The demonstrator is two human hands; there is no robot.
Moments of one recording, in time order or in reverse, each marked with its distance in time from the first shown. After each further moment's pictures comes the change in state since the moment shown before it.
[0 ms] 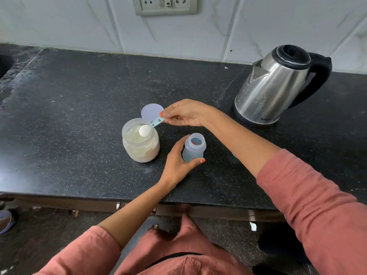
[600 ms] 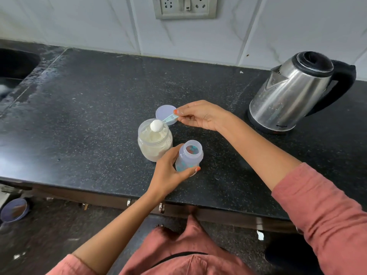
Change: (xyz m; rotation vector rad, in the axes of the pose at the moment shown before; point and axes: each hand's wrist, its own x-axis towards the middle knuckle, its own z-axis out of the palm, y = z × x) left_hand -0.040 0.019 -0.051 -0.023 0.073 0.074; right_hand -0.010 -0.005 0.011 0.061 0.079 -0.031
